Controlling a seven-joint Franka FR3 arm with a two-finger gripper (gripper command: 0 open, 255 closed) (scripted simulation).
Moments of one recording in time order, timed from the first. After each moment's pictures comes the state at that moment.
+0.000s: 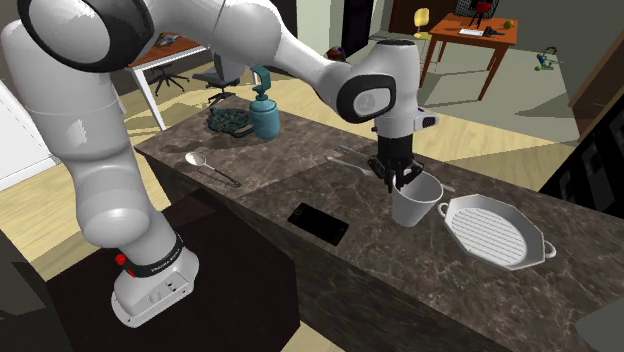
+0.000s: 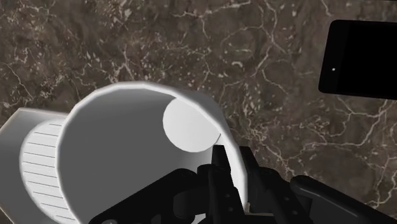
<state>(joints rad) -0.26 0.18 -0.42 -1.99 -0.11 2.30 -0.74</state>
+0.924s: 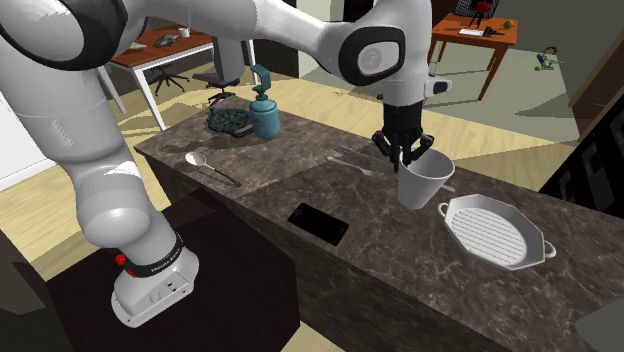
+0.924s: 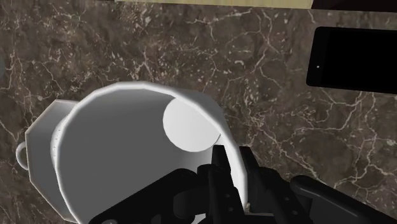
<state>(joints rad) -0.25 0.11 -0.42 -1.88 -0.13 2.13 -0.74</state>
